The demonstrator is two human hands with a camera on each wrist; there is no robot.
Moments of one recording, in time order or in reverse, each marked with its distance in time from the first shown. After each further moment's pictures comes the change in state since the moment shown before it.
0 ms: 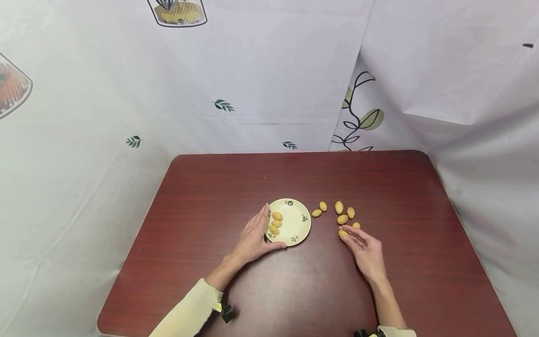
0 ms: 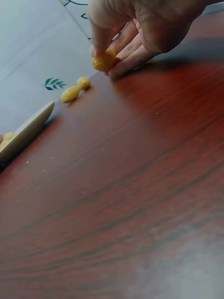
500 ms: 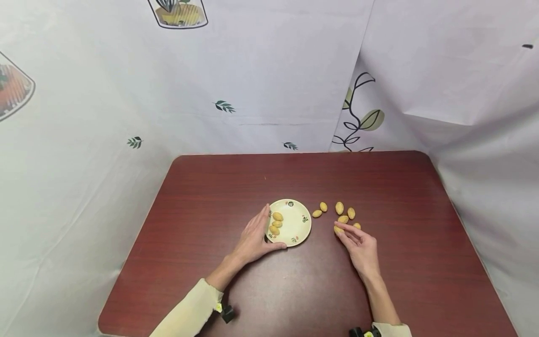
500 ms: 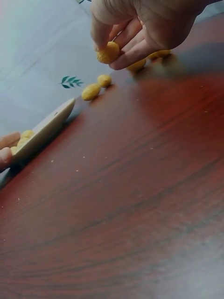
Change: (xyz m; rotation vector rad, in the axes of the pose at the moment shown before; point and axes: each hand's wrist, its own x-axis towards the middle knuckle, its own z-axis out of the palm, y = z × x) left_hand 0.000 0.000 0.000 0.005 0.001 0.013; right_hand 0.005 -0.013 0.015 0.099 0.018 0.006
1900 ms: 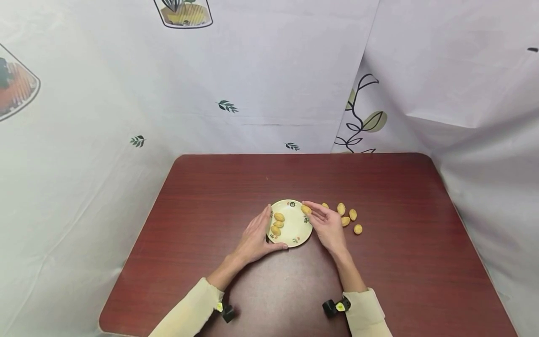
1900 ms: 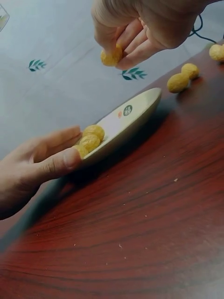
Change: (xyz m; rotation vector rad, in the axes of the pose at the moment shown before) left_hand -0.002 0.000 -0.003 0.004 -0.024 -0.012; right_hand 0.044 -0.024 0.079 0.049 -0.175 -0.139
